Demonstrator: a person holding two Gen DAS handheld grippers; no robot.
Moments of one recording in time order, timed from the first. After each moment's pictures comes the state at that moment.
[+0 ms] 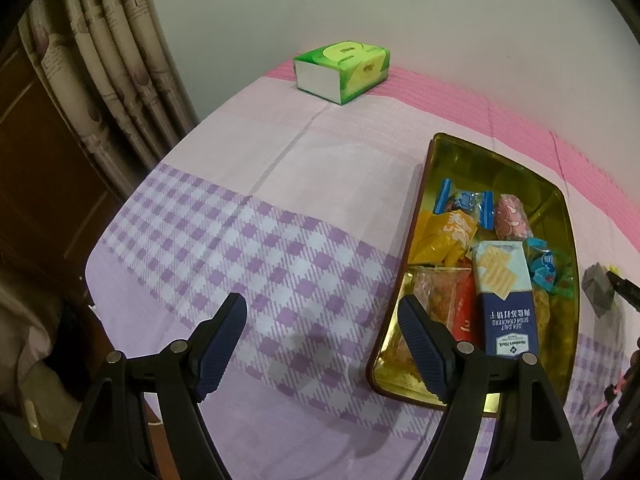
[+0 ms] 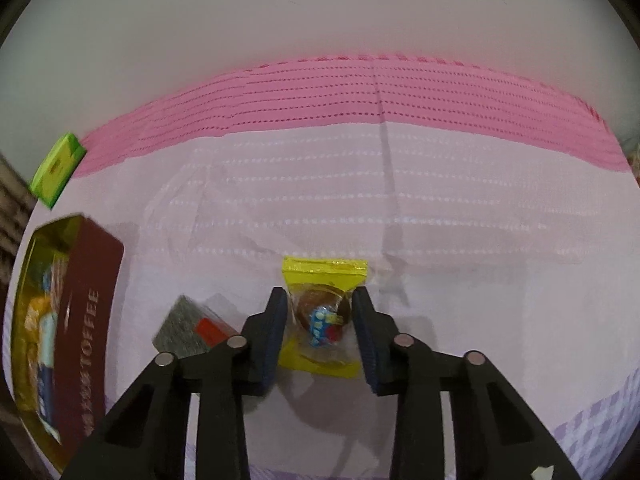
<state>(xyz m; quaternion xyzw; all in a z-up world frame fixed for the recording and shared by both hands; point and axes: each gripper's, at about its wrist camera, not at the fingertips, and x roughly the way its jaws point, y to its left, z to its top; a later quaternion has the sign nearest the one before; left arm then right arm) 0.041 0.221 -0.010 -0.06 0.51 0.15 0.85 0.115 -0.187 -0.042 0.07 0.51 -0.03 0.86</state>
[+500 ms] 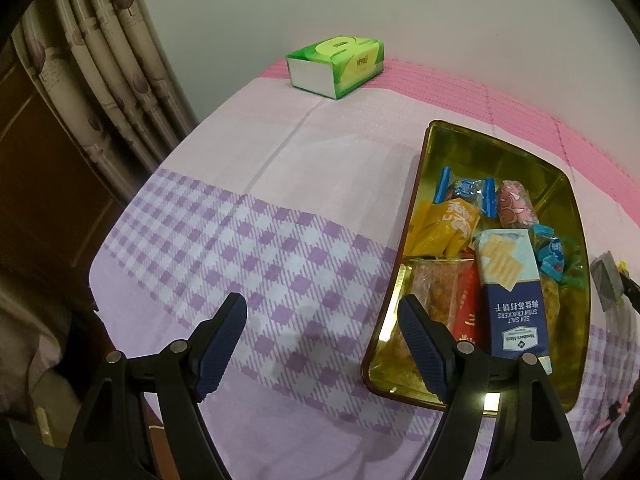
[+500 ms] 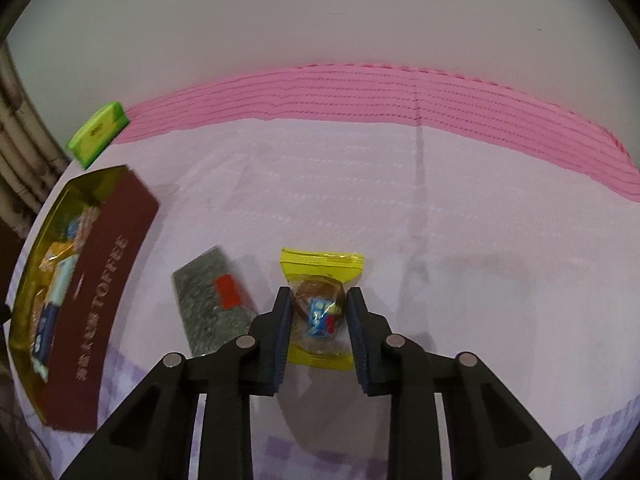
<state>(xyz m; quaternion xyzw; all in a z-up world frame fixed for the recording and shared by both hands) 0.044 0.209 -0.019 -0.03 0.51 0.16 0.85 0.089 -0.175 -0.043 0.04 0.49 0.04 0.87</state>
